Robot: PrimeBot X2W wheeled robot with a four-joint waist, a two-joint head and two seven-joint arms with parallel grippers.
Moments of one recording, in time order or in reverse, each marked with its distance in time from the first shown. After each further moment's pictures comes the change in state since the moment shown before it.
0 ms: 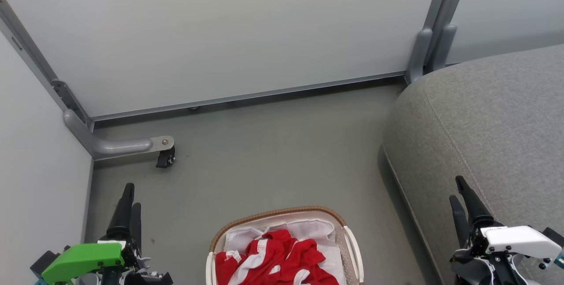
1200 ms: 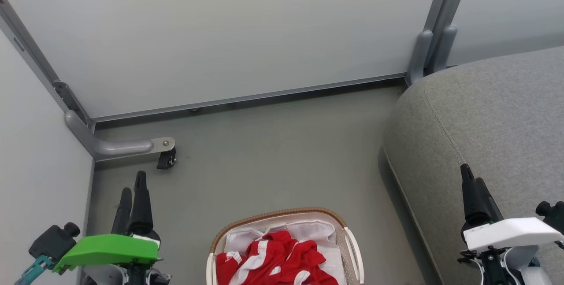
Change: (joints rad) left arm 0.020 0.001 -0.067 -0.098 0.587 0.002 -0.144; right arm 0.022 -0.006 -0.009 -0.108 -0.673 0.000 -0.146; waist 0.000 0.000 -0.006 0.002
